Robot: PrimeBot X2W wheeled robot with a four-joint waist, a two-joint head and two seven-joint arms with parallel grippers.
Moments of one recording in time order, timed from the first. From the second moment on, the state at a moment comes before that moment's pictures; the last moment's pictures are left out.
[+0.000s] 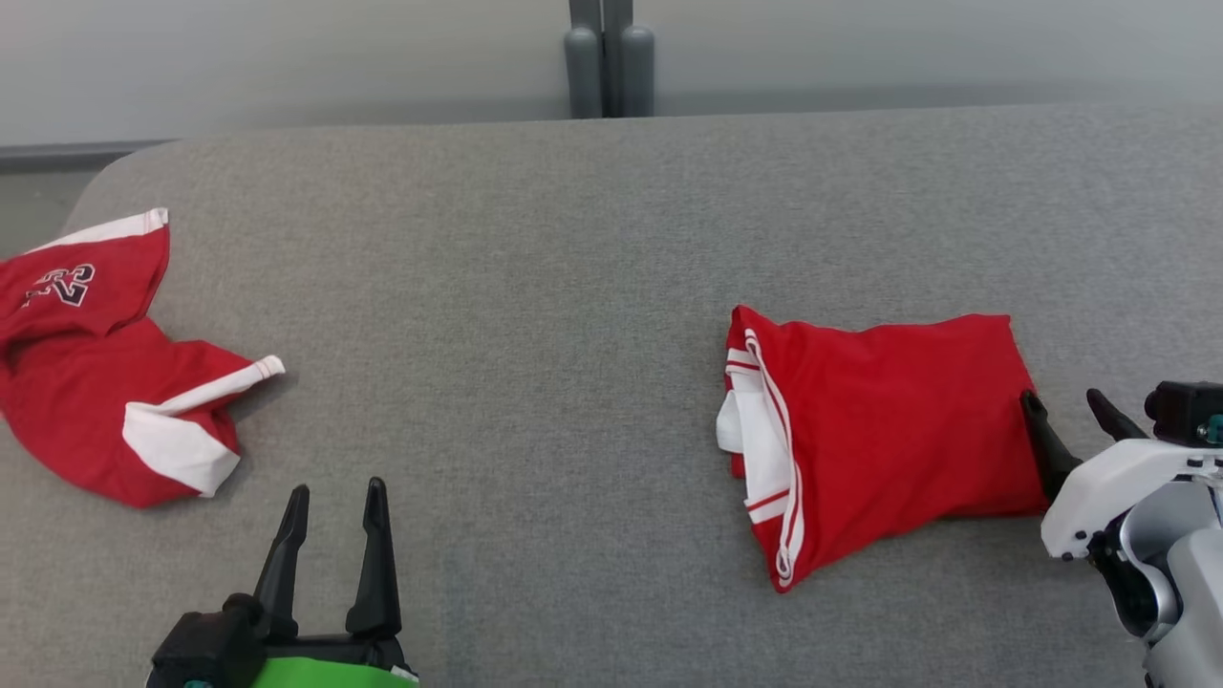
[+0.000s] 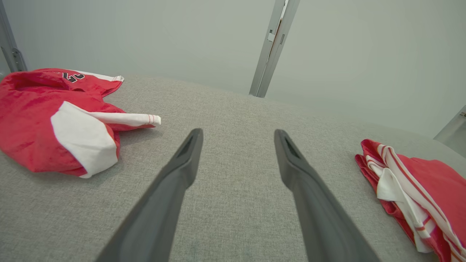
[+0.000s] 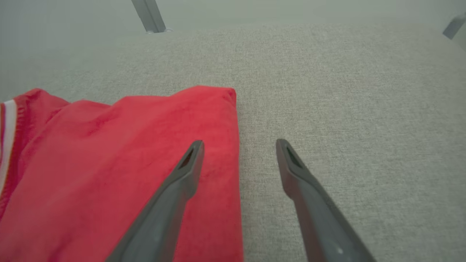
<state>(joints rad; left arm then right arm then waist) 0.12 0.05 -0.09 0.03 -0.34 -0.09 -0.26 -0.25 -0.34 0.06 0.47 0.44 0.13 0.00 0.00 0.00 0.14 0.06</state>
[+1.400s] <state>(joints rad) -0.06 0.05 -0.11 0.00 -0.21 -0.12 -0.26 -0.83 -0.56 0.00 0.90 0.58 0.13 -0.05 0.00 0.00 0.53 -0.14</state>
